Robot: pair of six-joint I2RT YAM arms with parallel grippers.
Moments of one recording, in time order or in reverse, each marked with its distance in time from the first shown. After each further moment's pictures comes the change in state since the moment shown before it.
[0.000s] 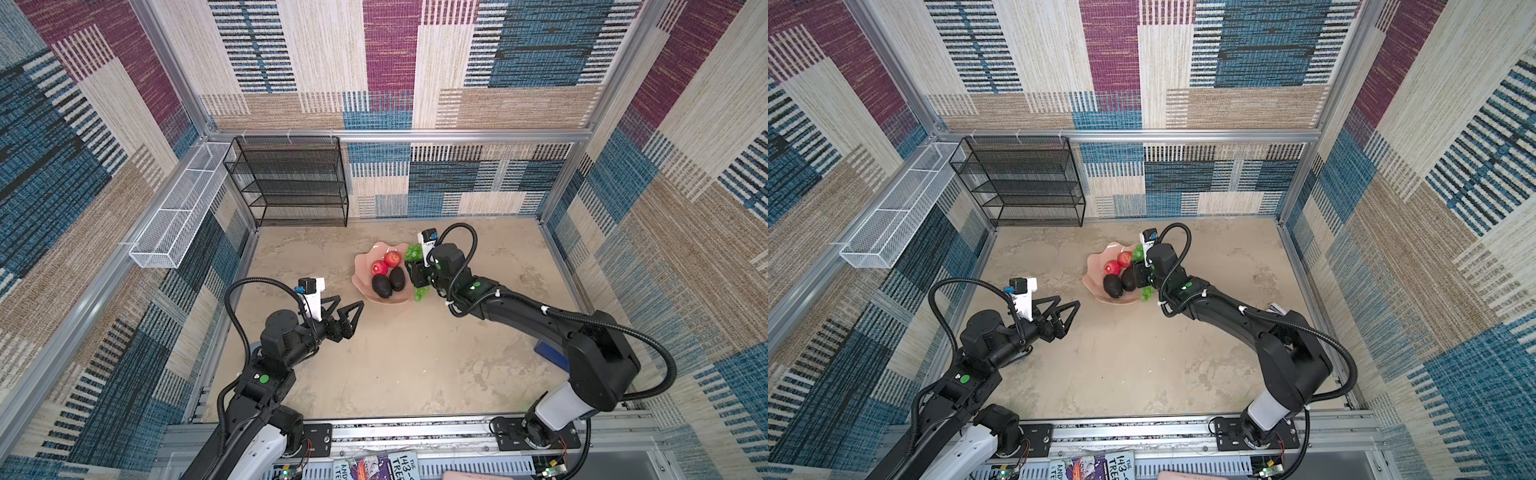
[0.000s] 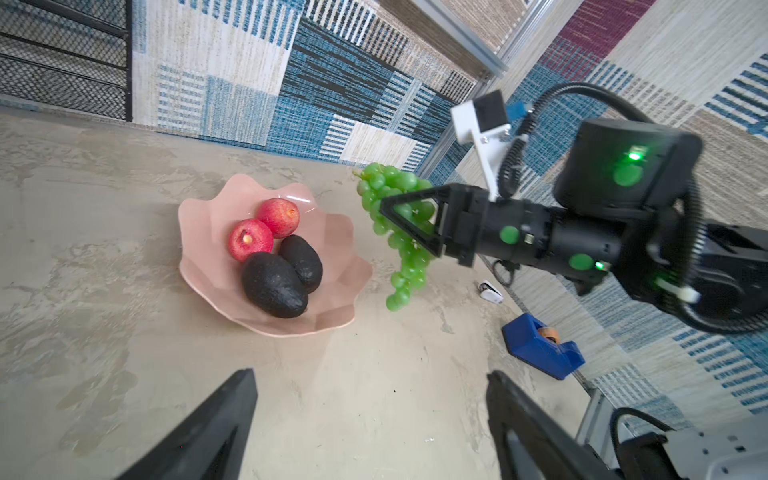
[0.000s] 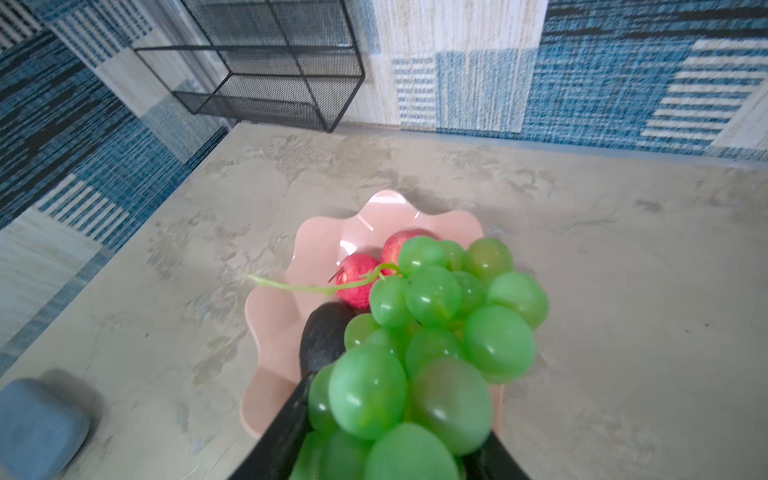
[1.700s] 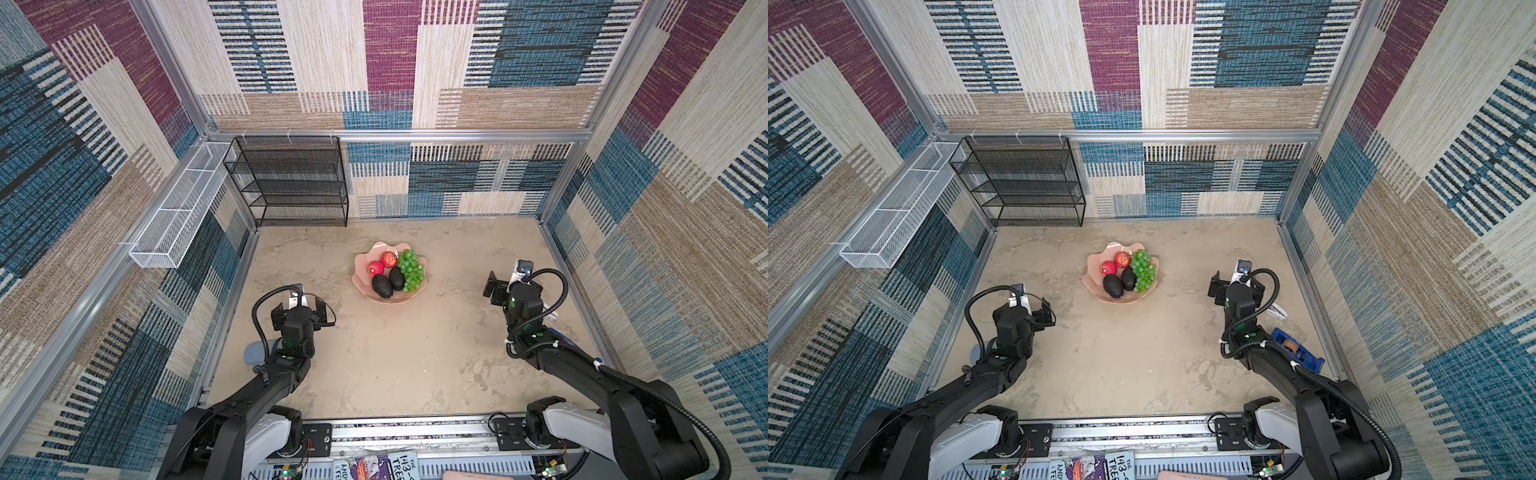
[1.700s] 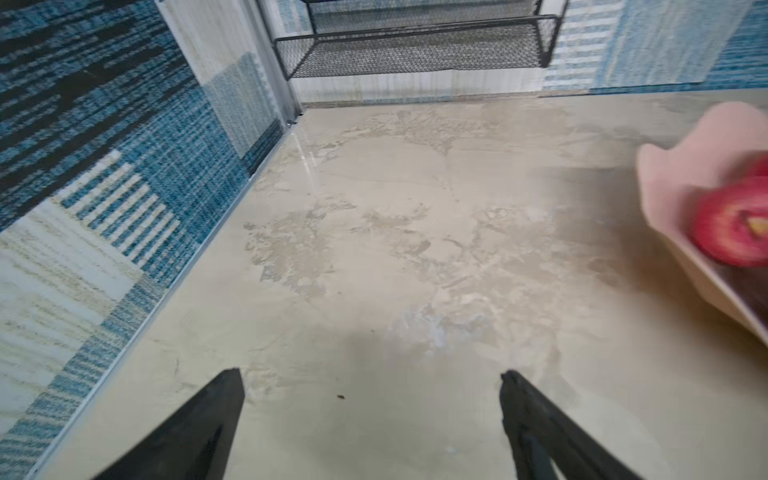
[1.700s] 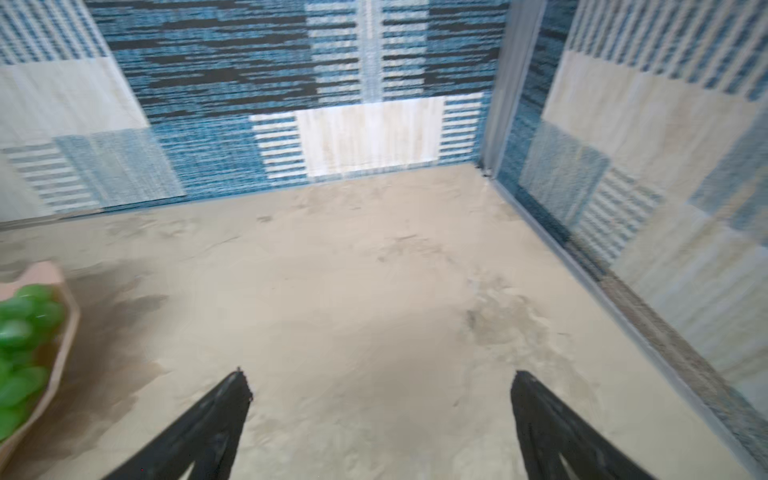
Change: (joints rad) left arm 0.178 0.529 -0.250 0.559 -0.795 0.412; right arm -0.417 -0.478 -0.777 0.498 0.389 -0.172
